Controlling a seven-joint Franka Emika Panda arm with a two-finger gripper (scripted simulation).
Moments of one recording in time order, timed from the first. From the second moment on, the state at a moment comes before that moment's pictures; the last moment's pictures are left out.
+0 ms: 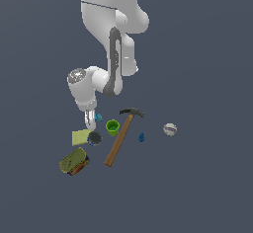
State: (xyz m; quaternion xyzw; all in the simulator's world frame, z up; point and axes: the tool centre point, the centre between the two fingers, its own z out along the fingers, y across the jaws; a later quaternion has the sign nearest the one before) arm -0.083 -0.183 0.024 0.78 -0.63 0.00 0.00
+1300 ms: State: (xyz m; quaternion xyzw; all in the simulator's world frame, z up) arm -0.068 -0.164 0.050 0.78 -0.63 0.00 0.00
